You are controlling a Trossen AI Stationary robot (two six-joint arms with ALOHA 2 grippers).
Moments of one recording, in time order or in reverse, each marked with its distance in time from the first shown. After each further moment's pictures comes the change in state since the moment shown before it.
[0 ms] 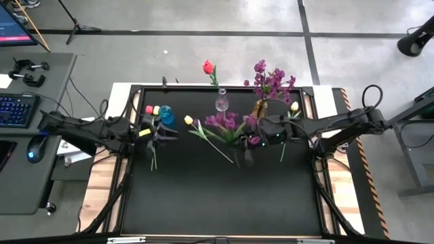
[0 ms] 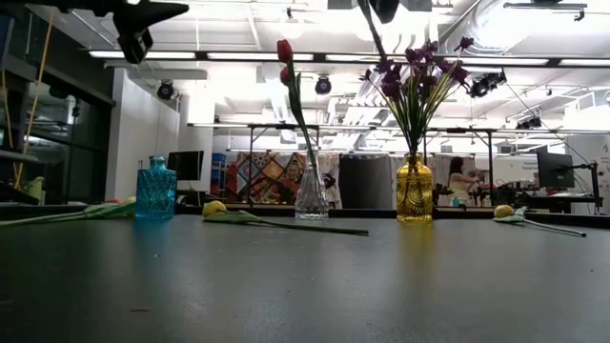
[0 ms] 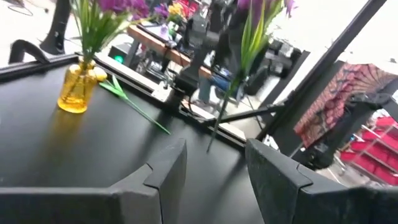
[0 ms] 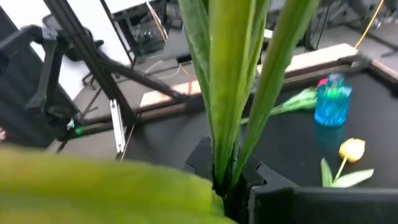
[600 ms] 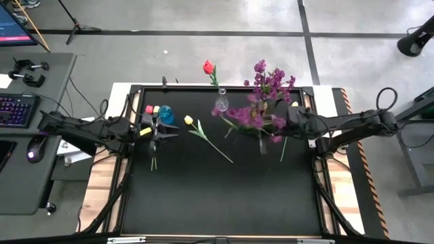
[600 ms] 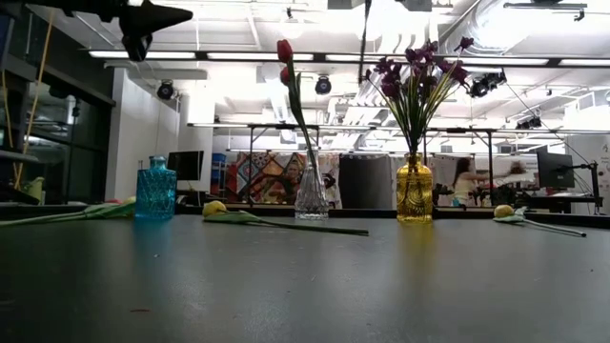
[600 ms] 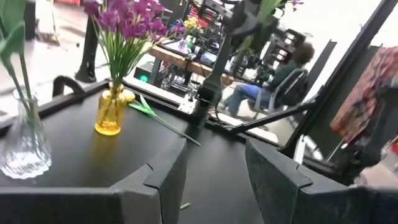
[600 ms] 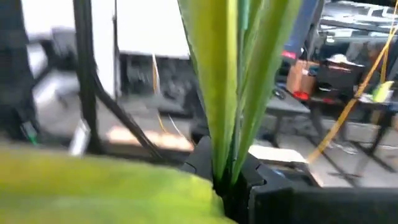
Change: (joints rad) left arm 0.002 0.001 0.000 0.000 -0.087 0.171; right arm -0.086 -0.194 -0.206 0.303 -0.045 -0.416
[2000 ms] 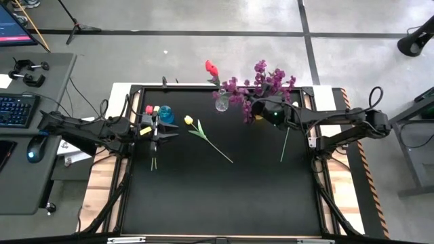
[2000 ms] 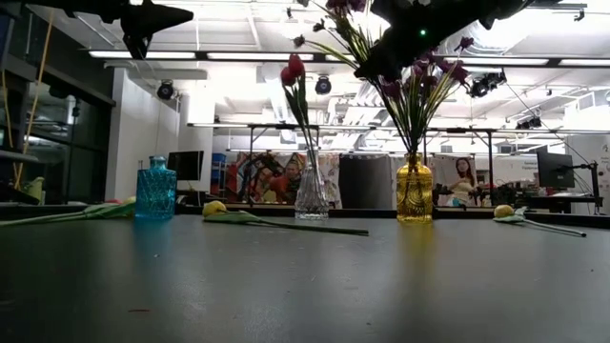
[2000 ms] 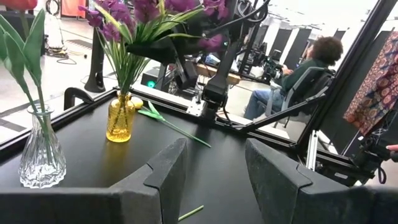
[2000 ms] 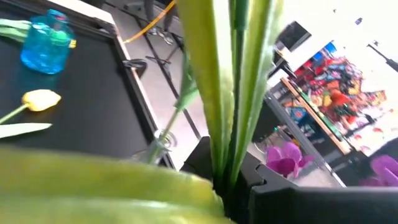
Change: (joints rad) left arm 0.000 0.000 0.000 0.002 -0.019 0.070; right arm -0.218 0.148 -0.001 -0.121 0.606 -0.416
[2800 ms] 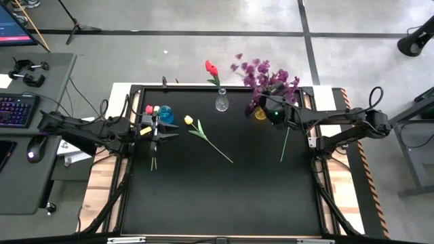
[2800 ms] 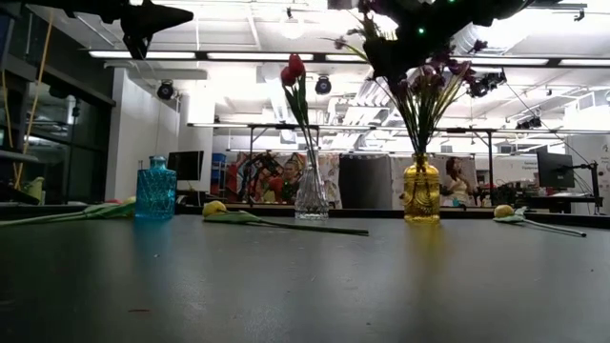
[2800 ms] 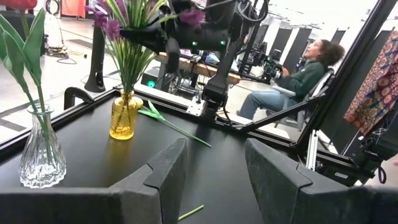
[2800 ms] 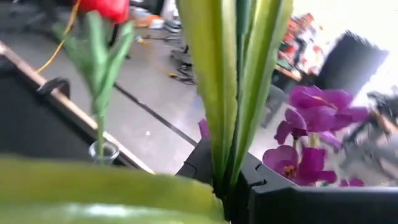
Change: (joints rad) left arm 0.000 0.000 0.000 -0.001 0.001 0.000; right arm 0.000 0.000 0.000 0.019 0.310 0.337
